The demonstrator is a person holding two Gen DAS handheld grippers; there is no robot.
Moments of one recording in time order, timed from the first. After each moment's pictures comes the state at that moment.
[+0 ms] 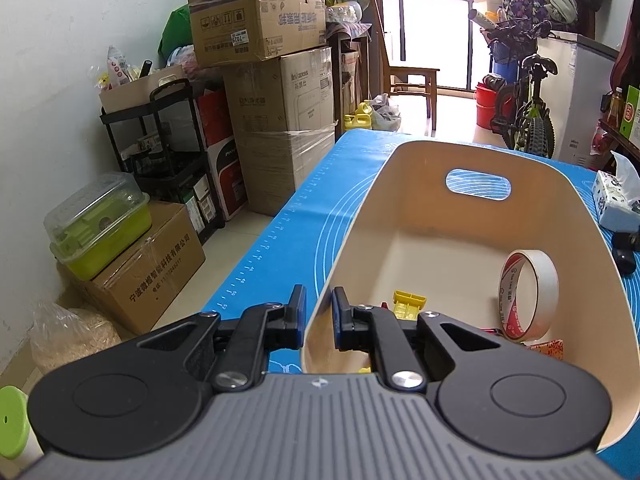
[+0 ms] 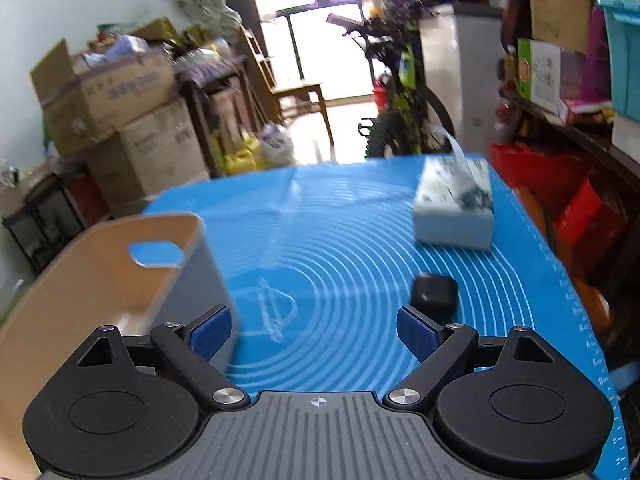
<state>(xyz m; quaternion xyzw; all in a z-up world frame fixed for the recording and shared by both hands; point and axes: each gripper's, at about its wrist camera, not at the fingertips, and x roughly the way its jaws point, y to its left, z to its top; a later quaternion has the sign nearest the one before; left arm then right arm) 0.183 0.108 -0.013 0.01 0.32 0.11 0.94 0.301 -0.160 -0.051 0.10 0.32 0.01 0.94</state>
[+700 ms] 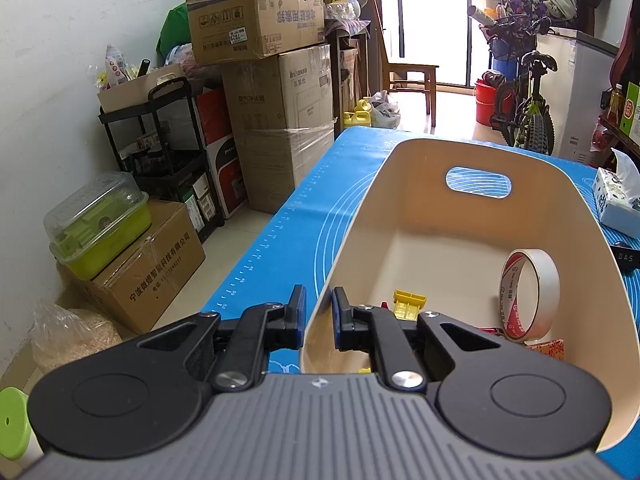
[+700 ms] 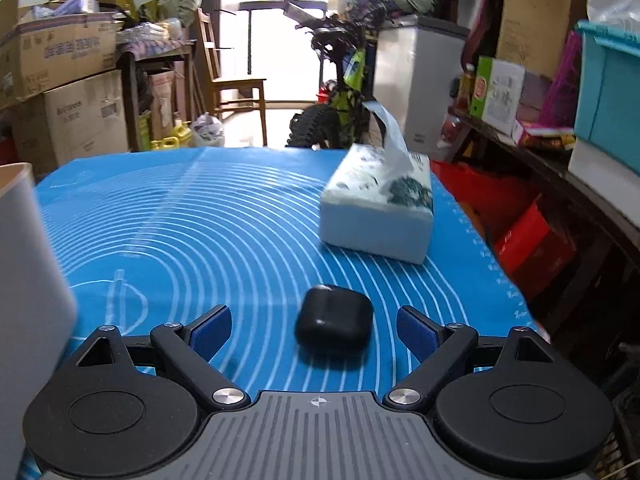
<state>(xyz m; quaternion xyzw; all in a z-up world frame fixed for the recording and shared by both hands) 0.185 0.105 -0.016 0.02 0.32 0.11 0.94 0.358 -0.203 -0.117 0.02 0.32 -0.09 0.94</state>
